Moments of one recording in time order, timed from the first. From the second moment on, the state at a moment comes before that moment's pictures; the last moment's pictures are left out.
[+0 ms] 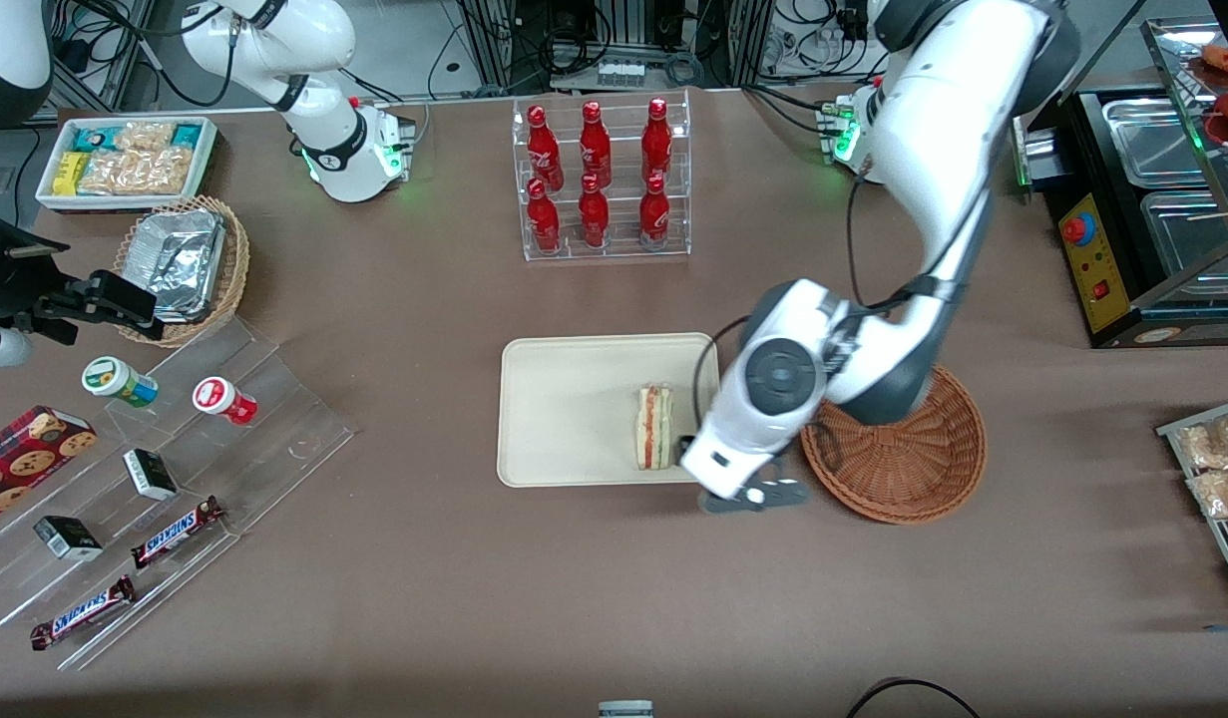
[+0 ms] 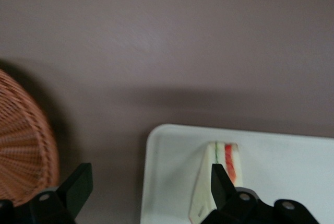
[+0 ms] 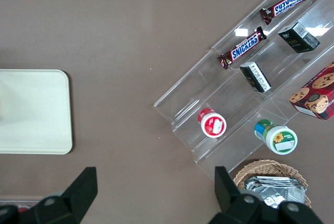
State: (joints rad) arm -0.29 0.72 -0.28 -1.24 0.16 1.96 -0.70
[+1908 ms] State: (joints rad) arm 0.13 0.30 -0.27 -1.25 0.15 1.40 -0.06
